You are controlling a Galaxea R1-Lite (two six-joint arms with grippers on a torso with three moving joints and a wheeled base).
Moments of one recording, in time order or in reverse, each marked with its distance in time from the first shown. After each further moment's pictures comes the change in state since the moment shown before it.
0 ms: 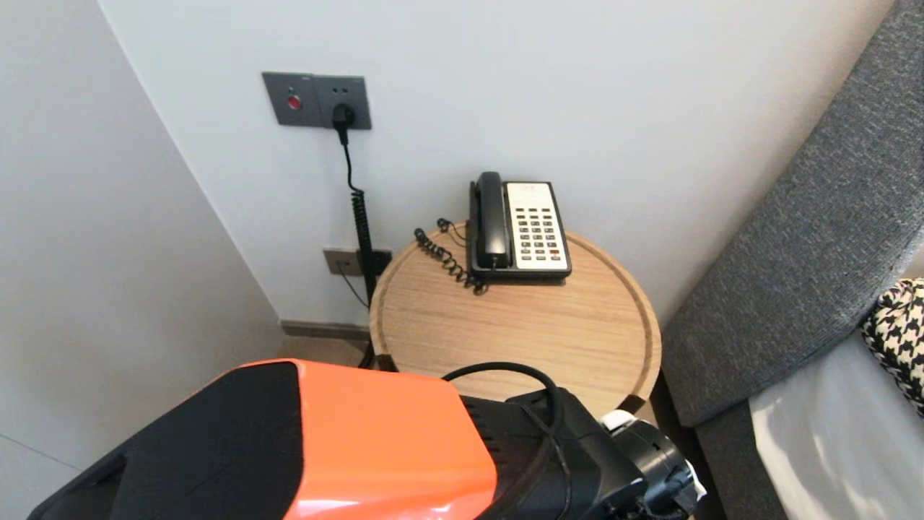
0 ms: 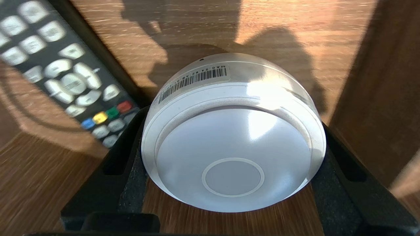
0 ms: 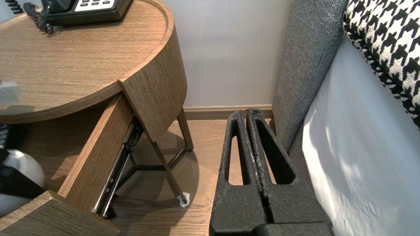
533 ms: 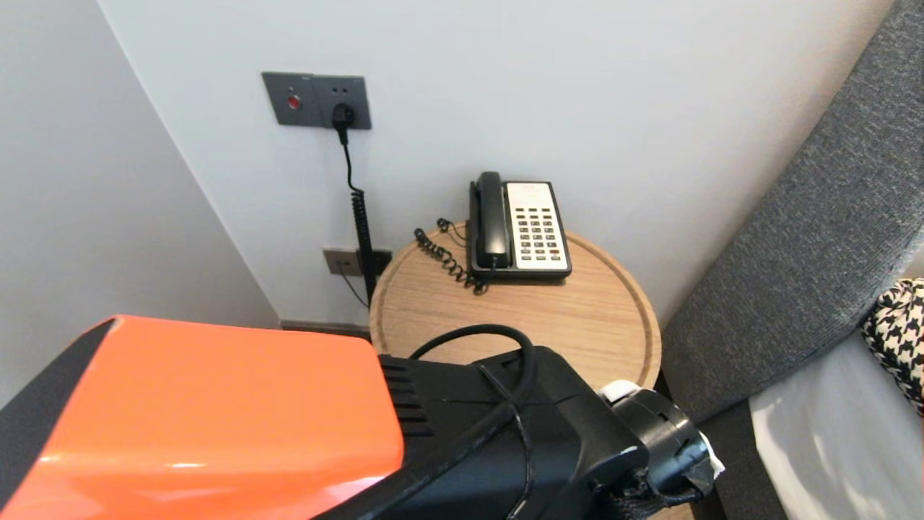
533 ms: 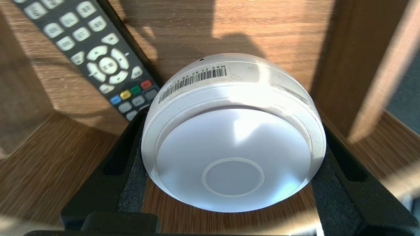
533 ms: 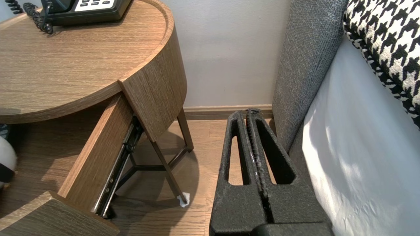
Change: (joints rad) left arm -0.009 -0.106 -0.013 0.066 -0.001 0.005; right arm 0.000 0.000 0.000 0.000 0.000 0.000
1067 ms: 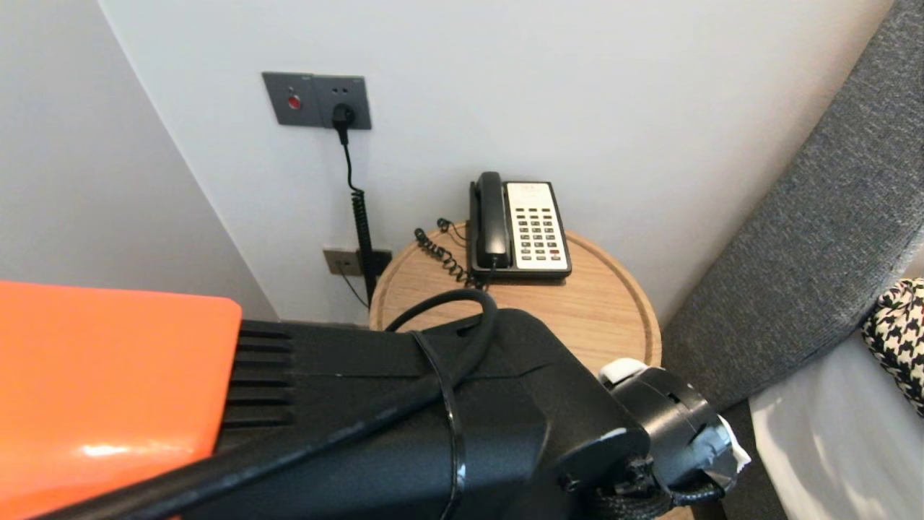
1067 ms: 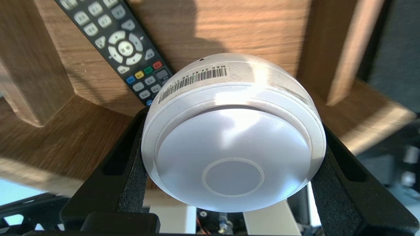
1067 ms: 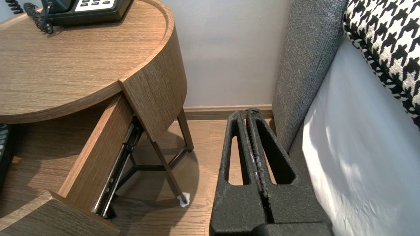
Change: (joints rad) left arm -0.016 -0.096 -0.010 0.062 0.002 0.001; right arm 0.000 0.000 0.000 0.000 0.000 0.000
